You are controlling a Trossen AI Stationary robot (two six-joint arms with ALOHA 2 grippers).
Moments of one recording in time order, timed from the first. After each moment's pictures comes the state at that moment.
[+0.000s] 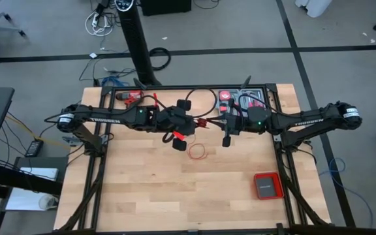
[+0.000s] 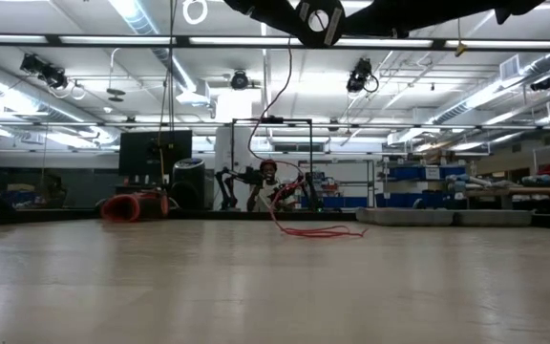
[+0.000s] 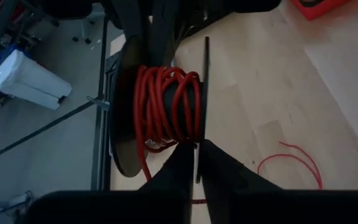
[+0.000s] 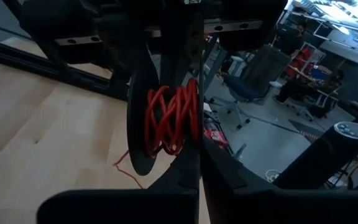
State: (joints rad) left arm -0.03 1.61 1.51 -0.51 -0.29 0.45; right arm 0.02 1.09 0.71 0.28 0.24 -0.40
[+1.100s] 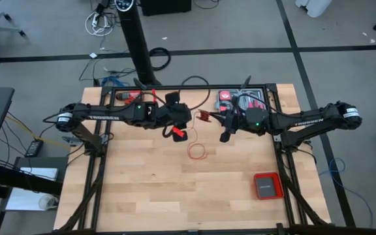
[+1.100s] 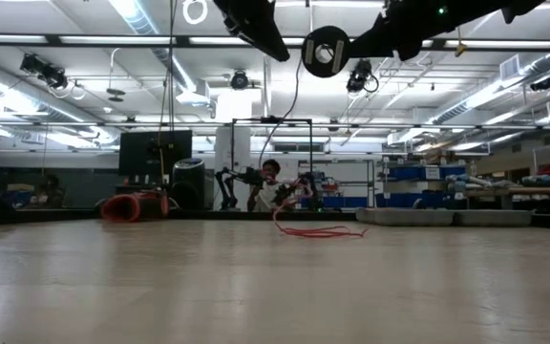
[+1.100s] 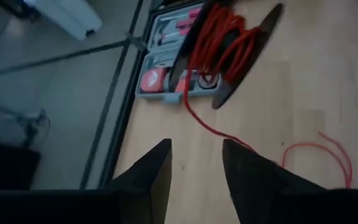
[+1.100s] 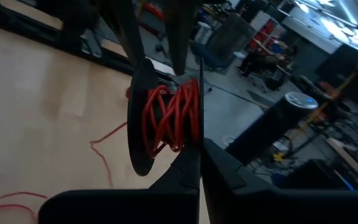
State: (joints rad) left arm 0.01 1.59 1.50 -0.61 -0.45 0.17; right arm 0.02 1.09 0.71 0.20 0.46 -0.48
